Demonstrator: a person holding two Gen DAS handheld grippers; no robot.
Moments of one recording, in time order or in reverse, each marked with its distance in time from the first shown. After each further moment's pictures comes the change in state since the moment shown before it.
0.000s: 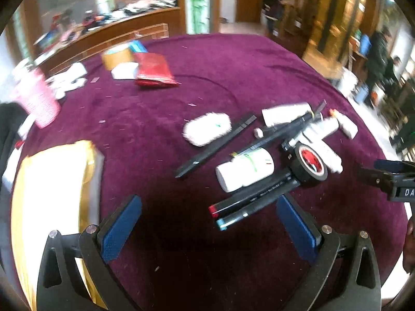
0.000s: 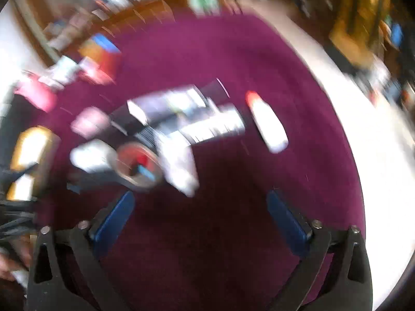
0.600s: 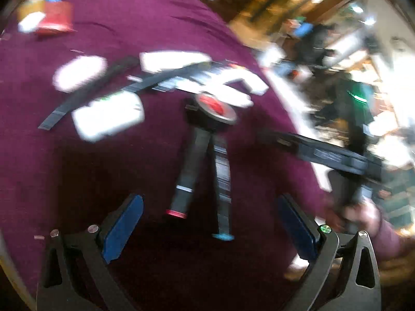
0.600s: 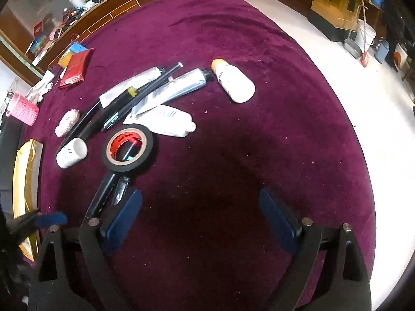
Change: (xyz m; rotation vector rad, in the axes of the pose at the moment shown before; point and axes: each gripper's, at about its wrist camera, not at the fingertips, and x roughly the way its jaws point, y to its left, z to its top) left arm 0.002 -0.042 -0.011 -0.020 0.219 -0.462; right arm 0.007 -0.028 -0.001 0.104 0.041 0.024
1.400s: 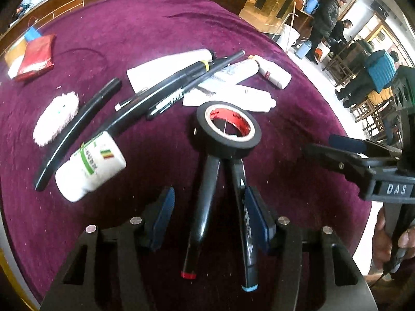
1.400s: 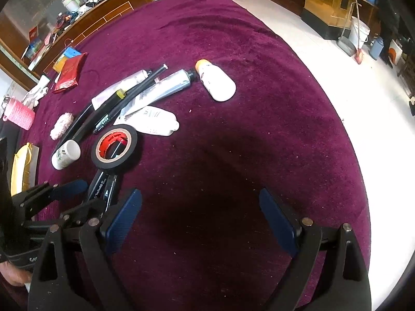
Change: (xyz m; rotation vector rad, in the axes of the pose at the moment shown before) left arm 0.038 -0.016 0.023 0.146 0.037 0.144; right arm -0.006 -0.010 -0.004 0.017 -0.019 -0.016
